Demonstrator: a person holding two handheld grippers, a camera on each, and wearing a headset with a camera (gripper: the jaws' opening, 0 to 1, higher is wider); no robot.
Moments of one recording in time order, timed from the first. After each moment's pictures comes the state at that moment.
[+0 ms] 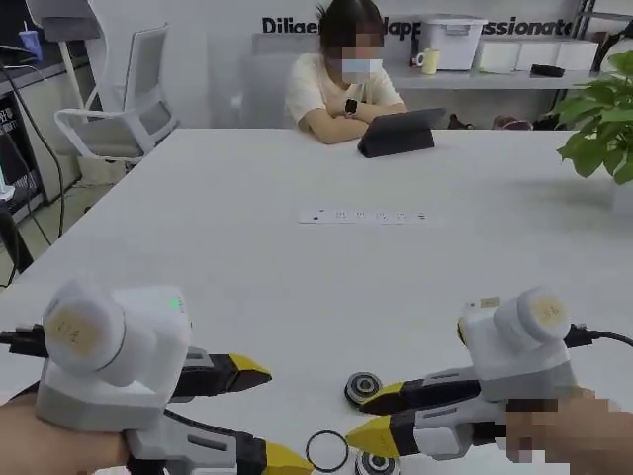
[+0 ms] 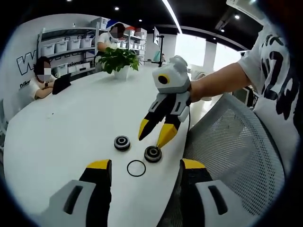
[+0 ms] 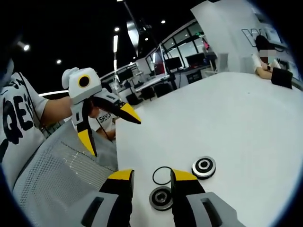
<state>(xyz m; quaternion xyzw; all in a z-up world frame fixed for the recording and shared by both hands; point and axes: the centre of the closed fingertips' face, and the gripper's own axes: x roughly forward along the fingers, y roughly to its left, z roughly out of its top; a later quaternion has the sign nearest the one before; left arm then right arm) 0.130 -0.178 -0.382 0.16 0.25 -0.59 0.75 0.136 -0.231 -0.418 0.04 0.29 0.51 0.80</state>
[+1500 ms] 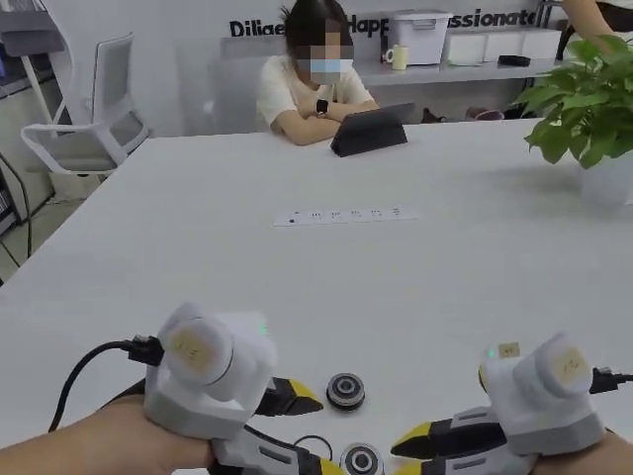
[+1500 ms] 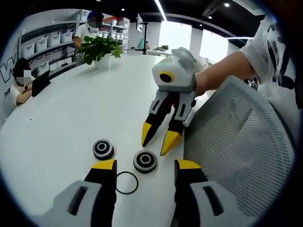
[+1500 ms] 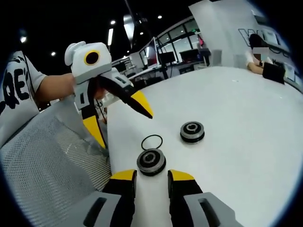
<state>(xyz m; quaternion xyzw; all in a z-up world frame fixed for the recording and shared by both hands) 0.124 -0.233 -0.424 0.21 0.27 -0.64 0.69 0.113 -0.262 -0.470 0.01 0.31 0.49 0.82</state>
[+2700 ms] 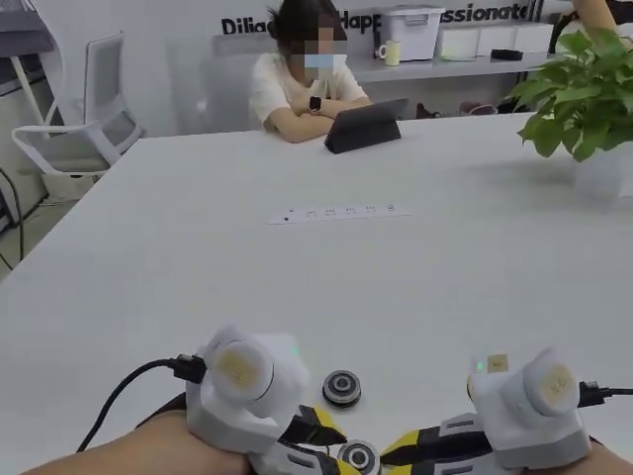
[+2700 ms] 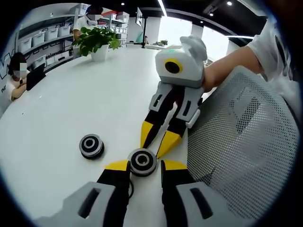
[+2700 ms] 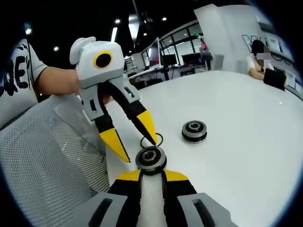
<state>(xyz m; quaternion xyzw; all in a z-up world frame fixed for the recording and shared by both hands) 0.120 -0.252 -0.458 0.22 0.30 -0.64 0.68 0.114 -0.260 -0.479 -0.01 0.30 0.48 0.82</state>
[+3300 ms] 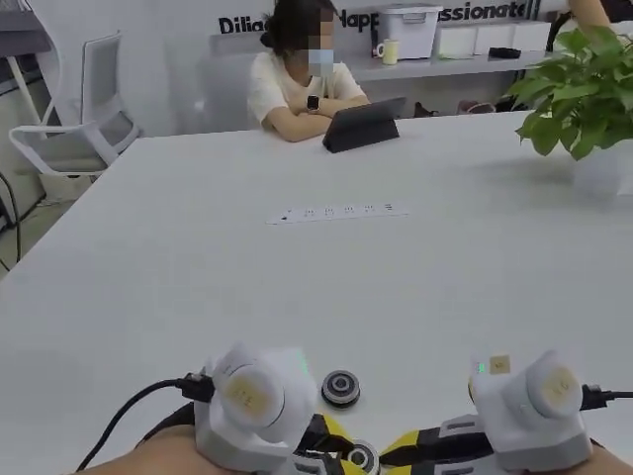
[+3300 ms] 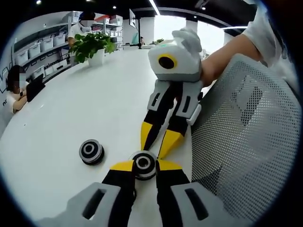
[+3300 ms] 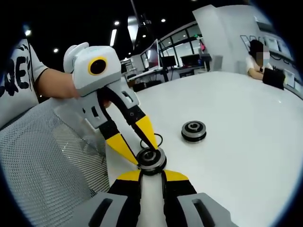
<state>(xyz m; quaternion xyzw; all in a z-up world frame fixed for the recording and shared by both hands) 0.121 -0.256 -0.462 0.25 0.26 -0.64 0.68 0.114 -0.258 -0.478 -0.01 0.29 0.48 0.83</state>
